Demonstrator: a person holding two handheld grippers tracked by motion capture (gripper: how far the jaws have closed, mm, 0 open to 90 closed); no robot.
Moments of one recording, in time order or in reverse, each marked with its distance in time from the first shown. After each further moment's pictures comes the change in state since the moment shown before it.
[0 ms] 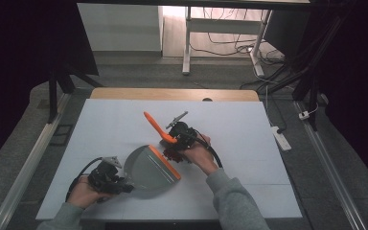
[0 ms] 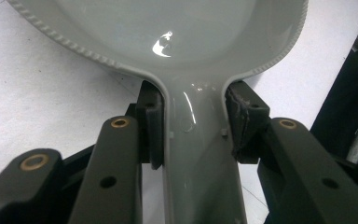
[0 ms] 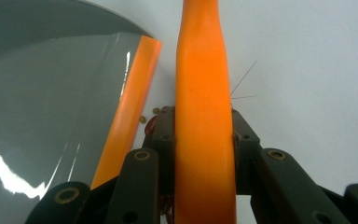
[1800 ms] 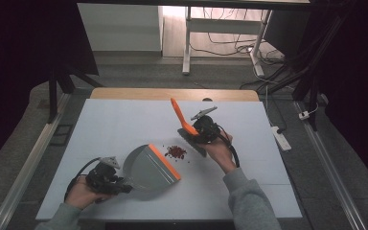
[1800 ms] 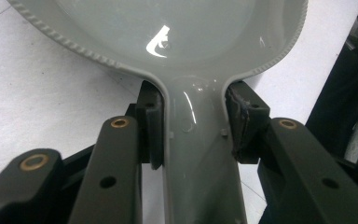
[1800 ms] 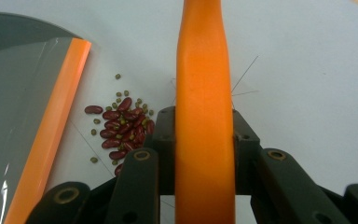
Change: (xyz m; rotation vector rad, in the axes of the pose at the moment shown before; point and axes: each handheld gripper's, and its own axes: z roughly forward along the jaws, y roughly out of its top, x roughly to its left) left arm -0.001 -0.003 -0.006 -0.019 -0.001 0.028; right arm -0.046 -0.035 -0.040 -0.107 -0.075 0.127
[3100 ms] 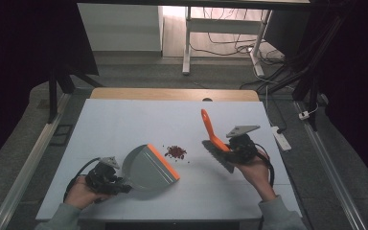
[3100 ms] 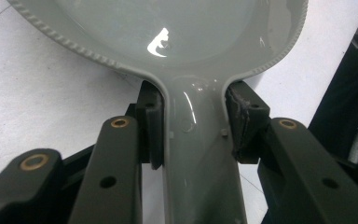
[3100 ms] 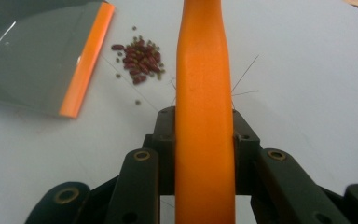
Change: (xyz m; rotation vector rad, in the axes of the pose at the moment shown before) left arm 0.001 -0.001 0.000 0.012 0.013 -0.001; right arm -0.003 -0.074 -0.092 -0.083 0.007 0.005
